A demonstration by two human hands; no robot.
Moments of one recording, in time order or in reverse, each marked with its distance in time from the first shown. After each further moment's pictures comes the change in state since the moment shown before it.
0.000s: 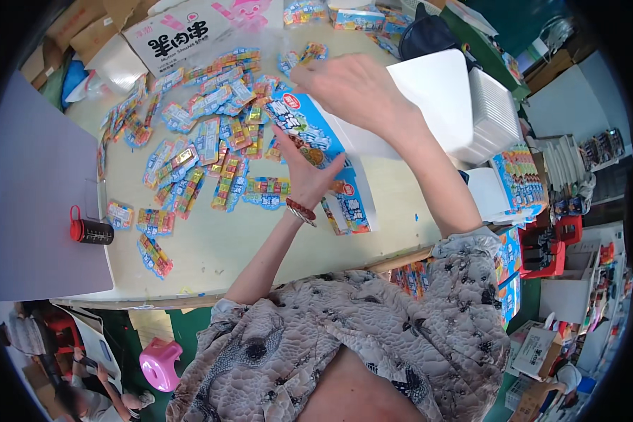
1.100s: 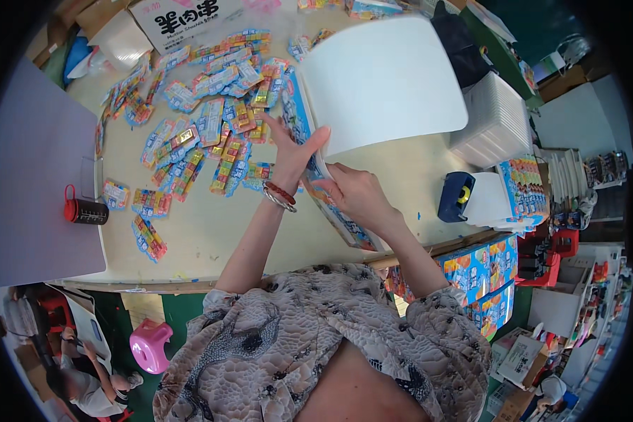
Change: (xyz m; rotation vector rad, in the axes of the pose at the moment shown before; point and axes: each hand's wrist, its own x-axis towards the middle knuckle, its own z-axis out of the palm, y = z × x) left_hand 0.017 -0.010 -0.029 -0.335 0.040 -0.311; right_hand -0.112 -0.105 0.040 0.811 -0.267 0.556
